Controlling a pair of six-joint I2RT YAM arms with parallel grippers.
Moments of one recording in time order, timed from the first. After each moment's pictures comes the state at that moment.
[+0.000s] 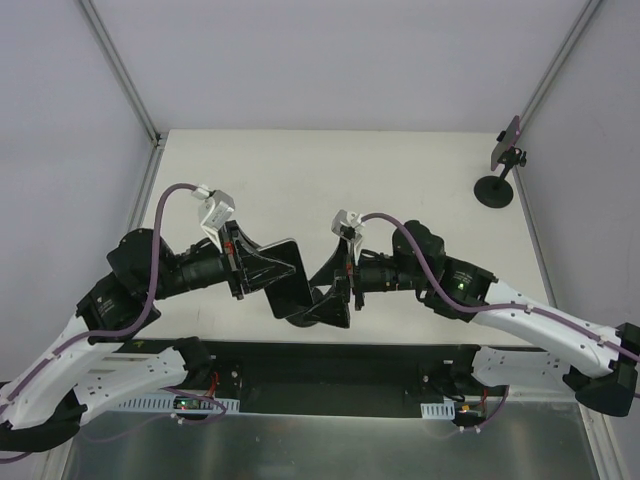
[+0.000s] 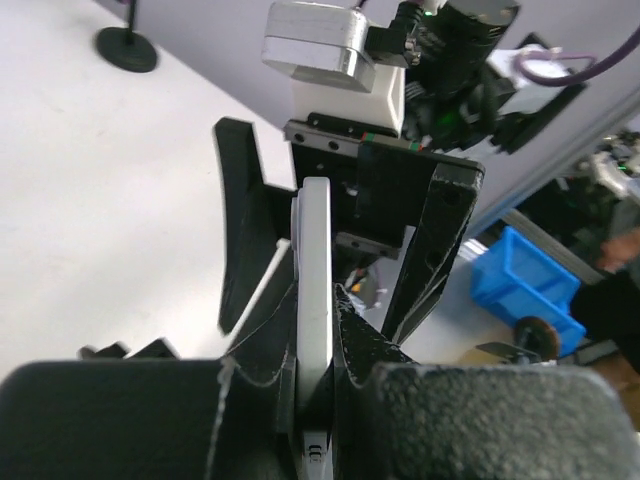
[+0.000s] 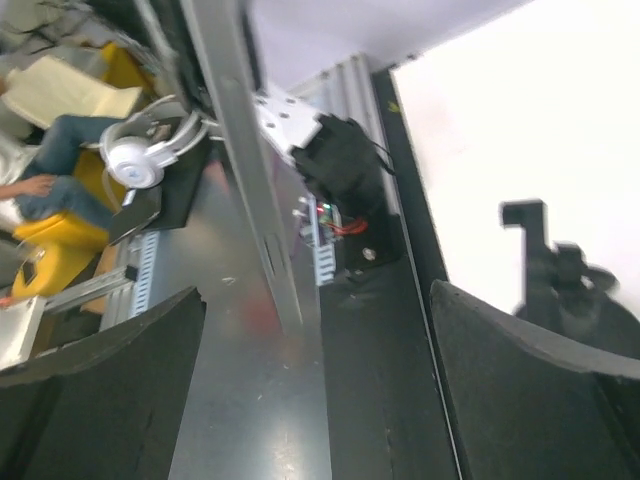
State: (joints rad) left arm -0.90 0.67 1.10 -0.41 0.37 -0.54; right arm 1.11 1.04 1.02 -0.14 -0.52 0.40
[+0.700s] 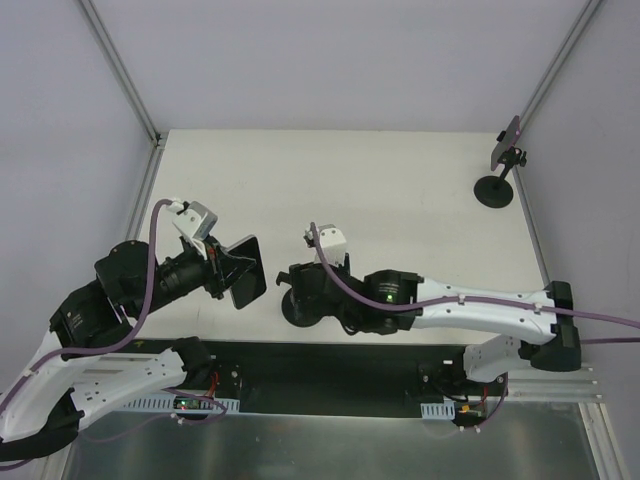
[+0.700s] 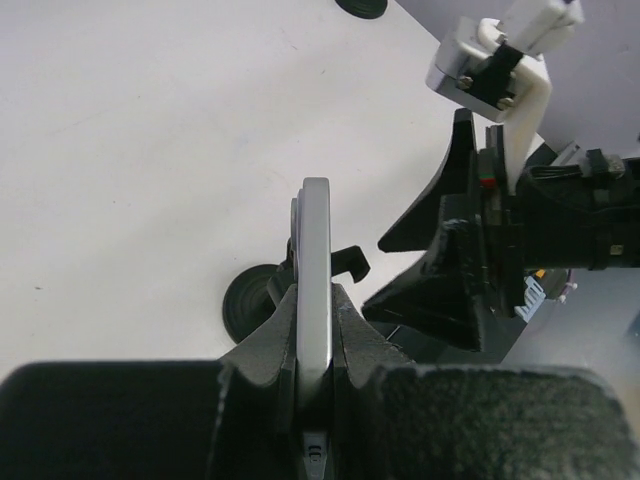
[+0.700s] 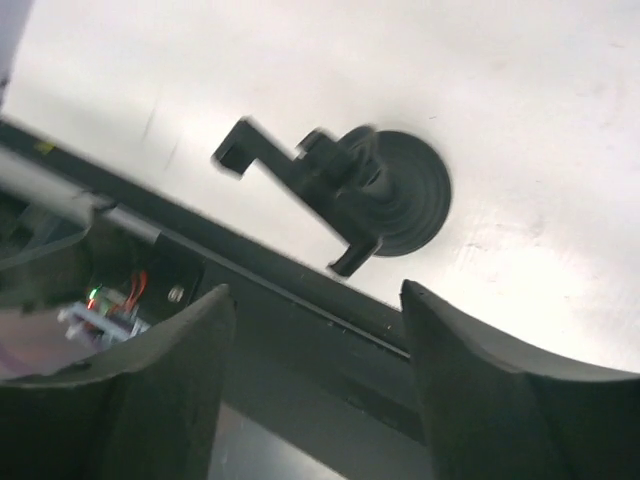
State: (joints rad) left arm -0.90 0.59 1.16 -0.81 -0.04 -0.30; right arm 1.45 1.37 1.34 -0.77 0.55 0.86
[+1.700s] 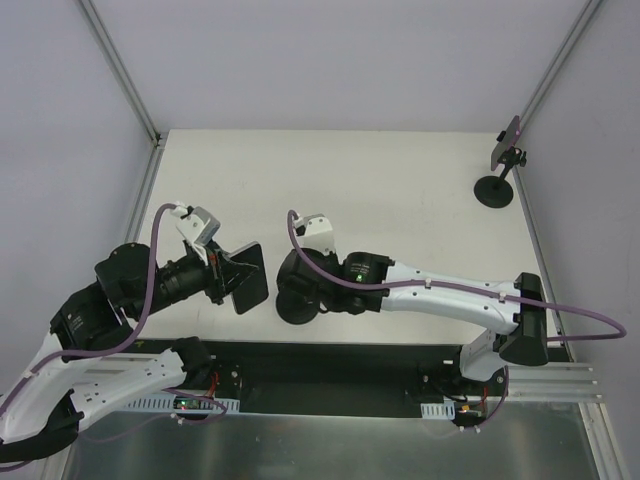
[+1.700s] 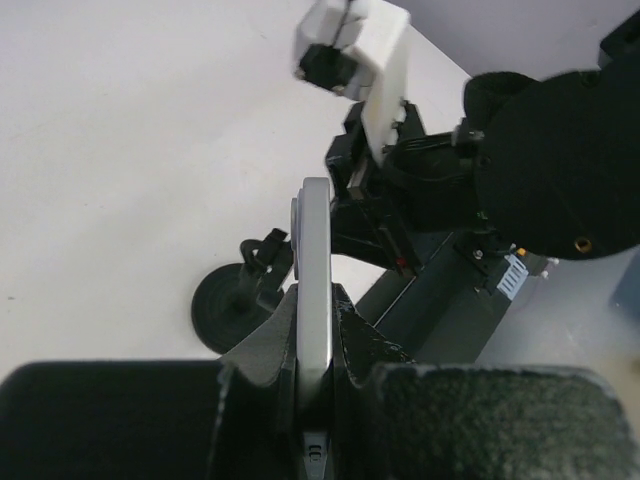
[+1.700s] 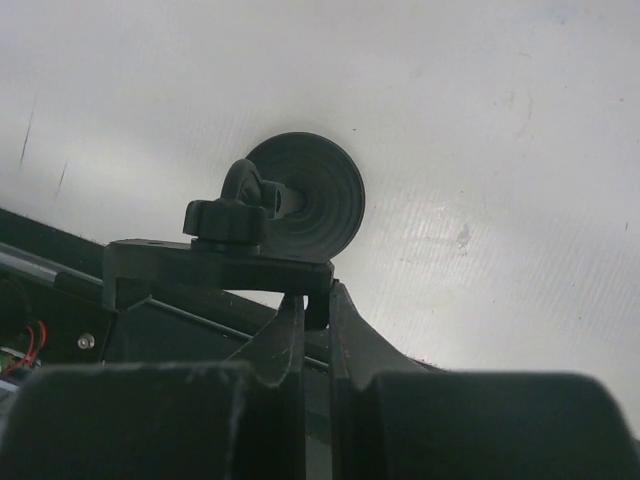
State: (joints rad) left arm -0.90 0.57 1.15 -0.82 0.01 -0.30; right arm 1.37 1.58 1.51 -0.97 0.63 0.90
